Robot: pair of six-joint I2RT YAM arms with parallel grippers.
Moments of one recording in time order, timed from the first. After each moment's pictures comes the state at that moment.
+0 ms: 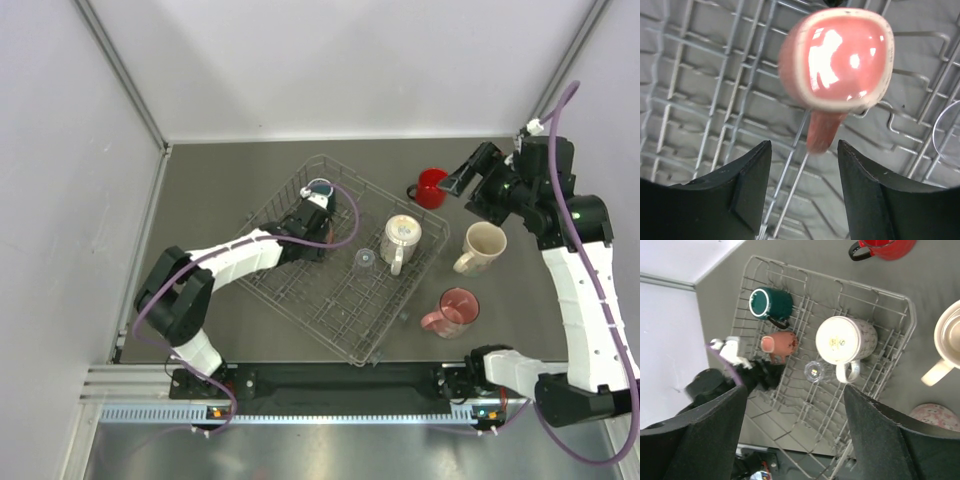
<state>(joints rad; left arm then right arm) -0.69 1.68 1.06 -0.31 -0.27 -0.32 0.15 1.12 1.55 -1.03 -0.15 0.72</state>
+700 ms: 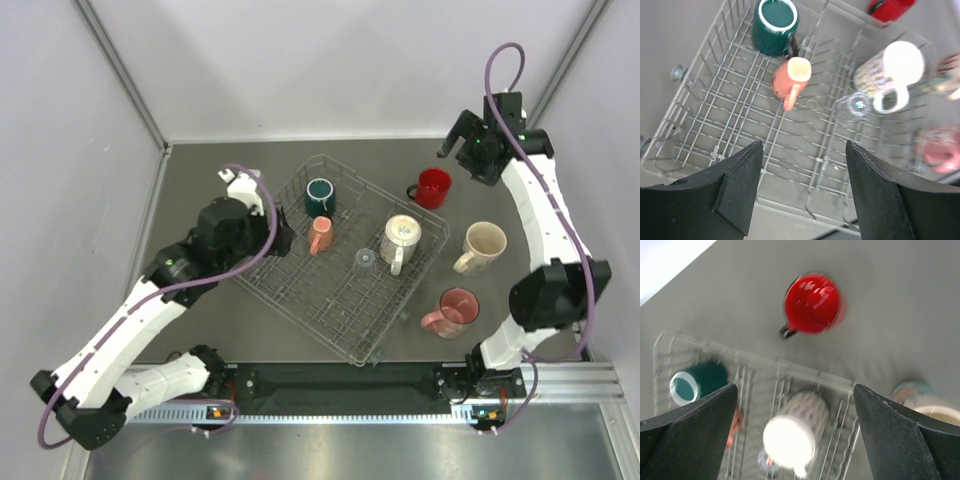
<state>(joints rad) -0.69 0.98 1.12 -0.64 -0.21 -0.42 0.09 1.60 1.75 -0.93 0.06 0.60</state>
